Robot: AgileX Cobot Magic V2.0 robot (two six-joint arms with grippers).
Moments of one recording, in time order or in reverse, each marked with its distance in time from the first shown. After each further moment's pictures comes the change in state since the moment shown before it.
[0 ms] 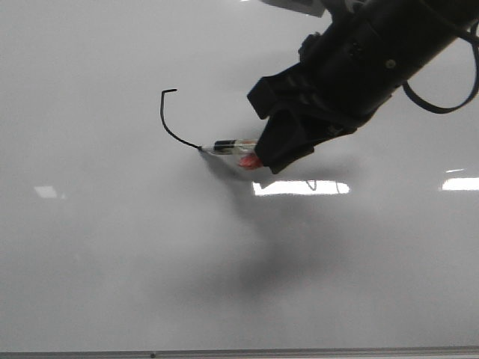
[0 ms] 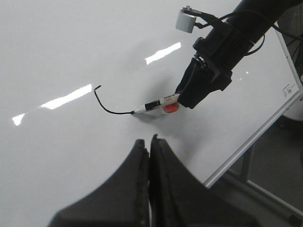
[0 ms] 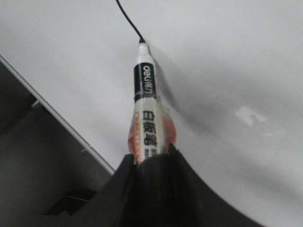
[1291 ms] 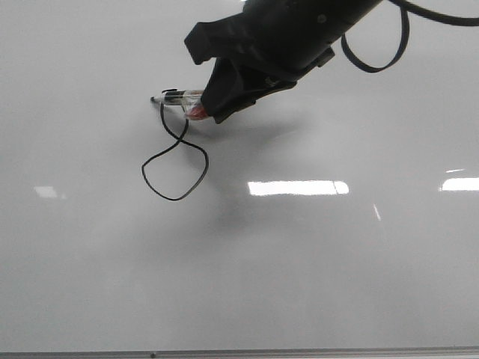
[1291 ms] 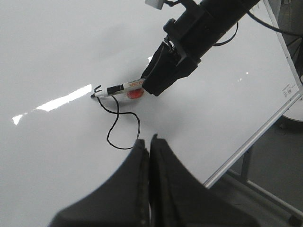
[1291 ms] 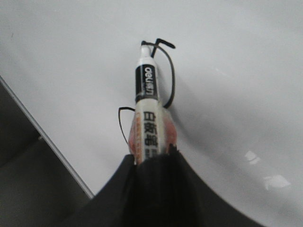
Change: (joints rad) left arm 0.000 0.000 0.002 0.000 -0.002 -0.002; right arm 0.079 0.084 -0.213 0.026 -0.023 -0.003
